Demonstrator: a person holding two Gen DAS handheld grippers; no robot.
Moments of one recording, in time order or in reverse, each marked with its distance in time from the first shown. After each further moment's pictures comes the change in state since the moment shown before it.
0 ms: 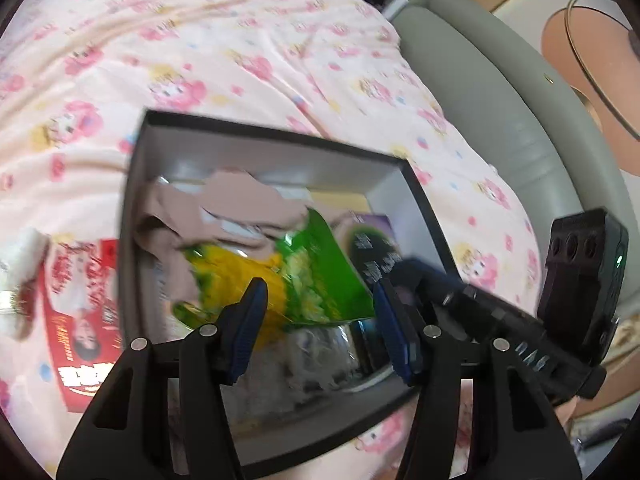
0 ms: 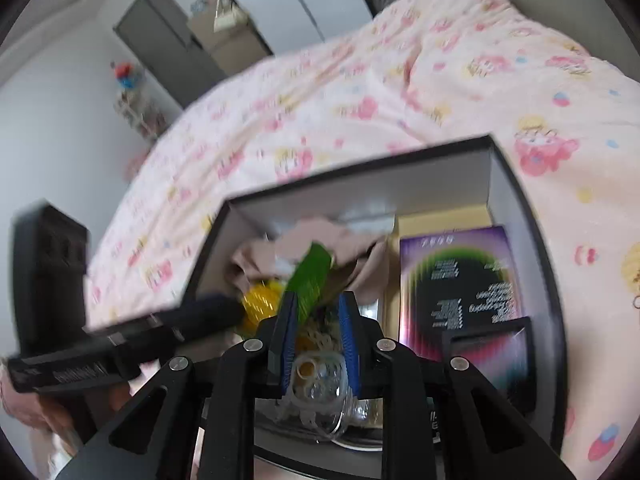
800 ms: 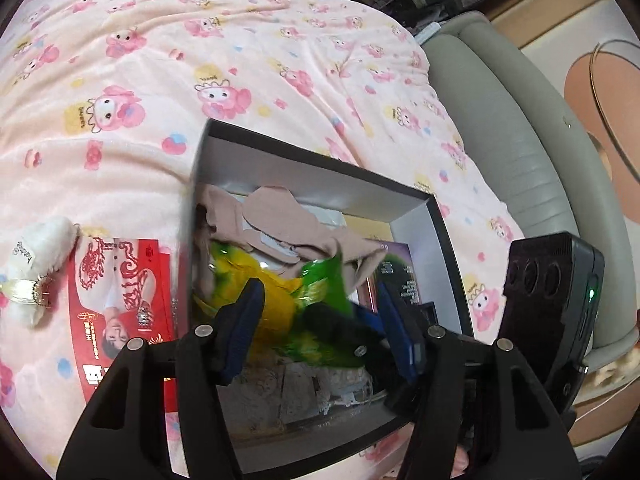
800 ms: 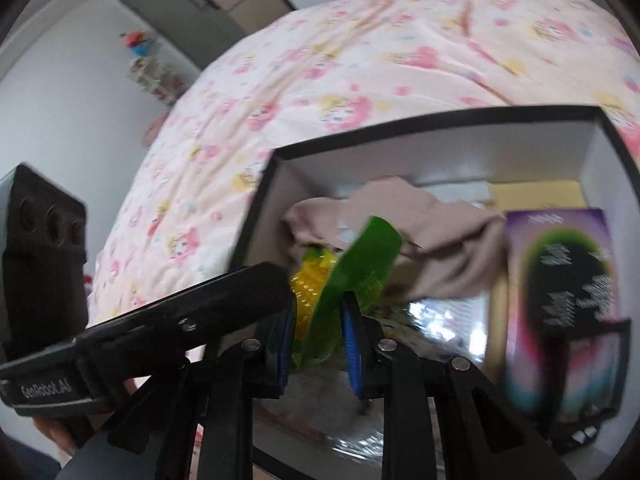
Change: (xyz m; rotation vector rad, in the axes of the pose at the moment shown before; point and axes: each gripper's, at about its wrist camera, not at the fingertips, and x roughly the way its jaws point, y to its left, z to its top) left arm -0.023 0.039 0.011 -0.140 -0.069 0.022; right arm 0.075 0.054 0.000 -0.034 0.194 0.100
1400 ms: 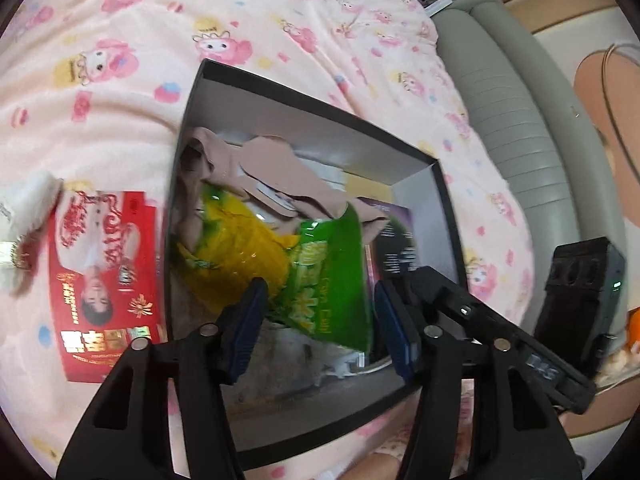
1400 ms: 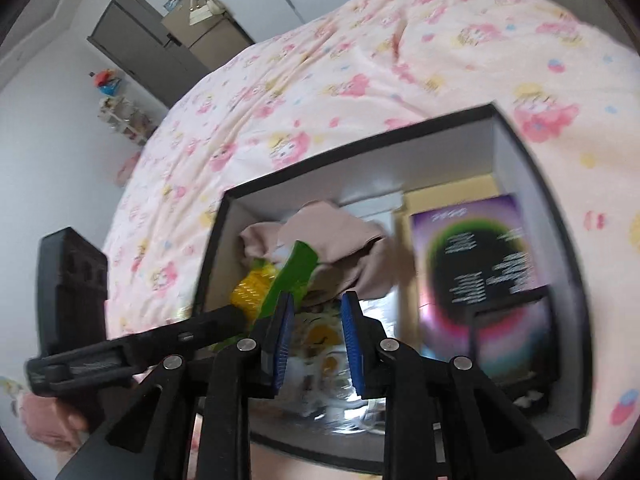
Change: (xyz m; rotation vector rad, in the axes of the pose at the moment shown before) left arm 0.018 -0.004 -0.015 -0.021 0.134 0.005; right arm -0.057 -0.032 -0.011 0.137 -0.088 -0.083
